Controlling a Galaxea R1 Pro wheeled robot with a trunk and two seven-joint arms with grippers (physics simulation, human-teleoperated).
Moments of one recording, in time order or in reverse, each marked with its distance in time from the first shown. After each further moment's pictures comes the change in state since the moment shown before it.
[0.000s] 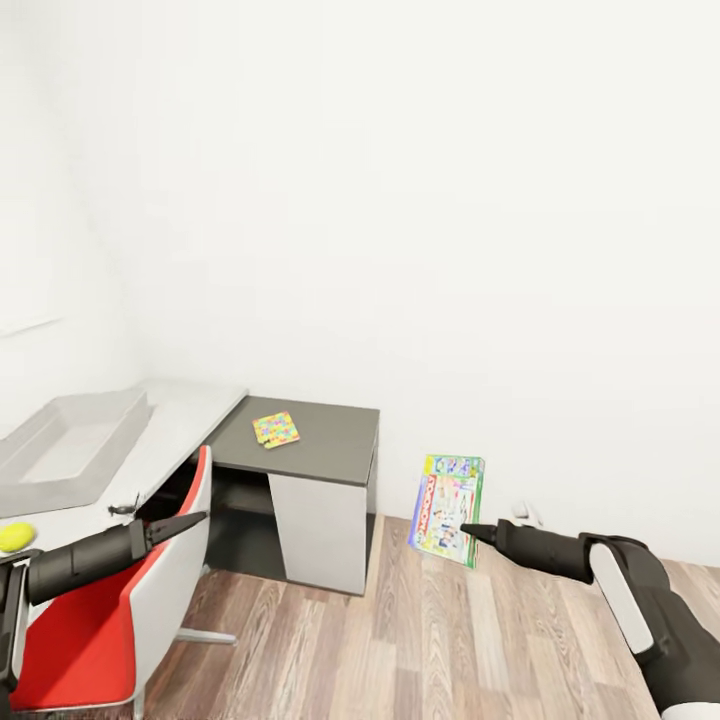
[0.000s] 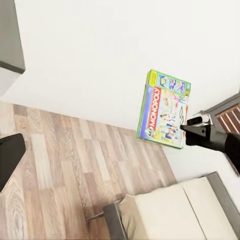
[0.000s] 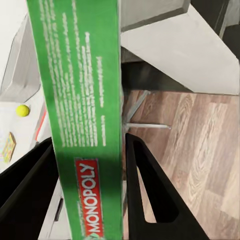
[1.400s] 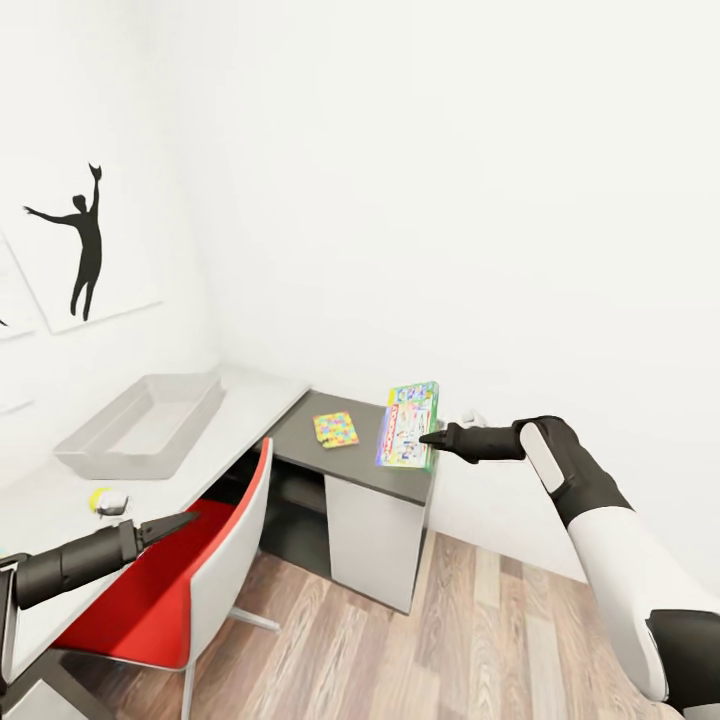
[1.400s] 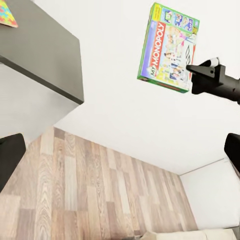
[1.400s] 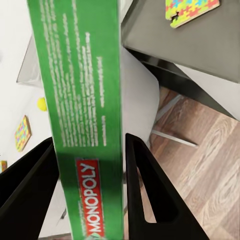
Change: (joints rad) left arm 0.003 0.007 0.033 0.001 0.001 0.000 0.000; right arm -0.537 0.082 0.174 0.425 0.021 0.014 -0.104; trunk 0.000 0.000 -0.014
